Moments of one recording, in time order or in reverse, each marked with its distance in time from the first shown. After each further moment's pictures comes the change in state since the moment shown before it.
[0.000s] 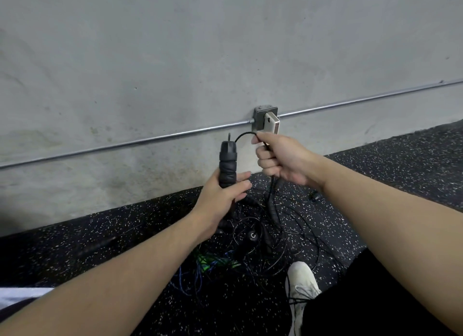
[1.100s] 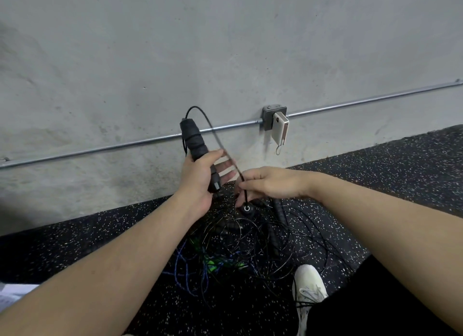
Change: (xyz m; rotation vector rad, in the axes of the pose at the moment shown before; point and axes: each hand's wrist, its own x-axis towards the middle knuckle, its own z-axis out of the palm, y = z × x) left_hand 0.024 0.036 -0.030 -0.413 0.303 -0.004; right_hand -0.006 0.025 0.025 -0.782 -0.439 0.000
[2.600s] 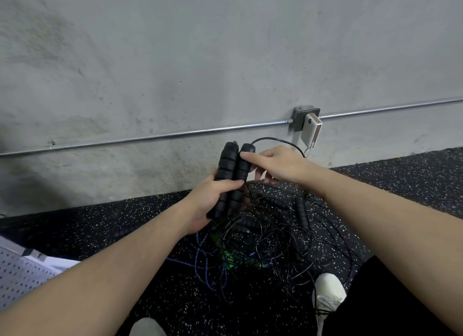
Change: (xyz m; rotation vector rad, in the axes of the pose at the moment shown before) left_hand -0.023 0.015 -0.070 0.309 -0.311 -0.220; right_hand 0.044 -0.038 0.011 0.052 0.375 0.032
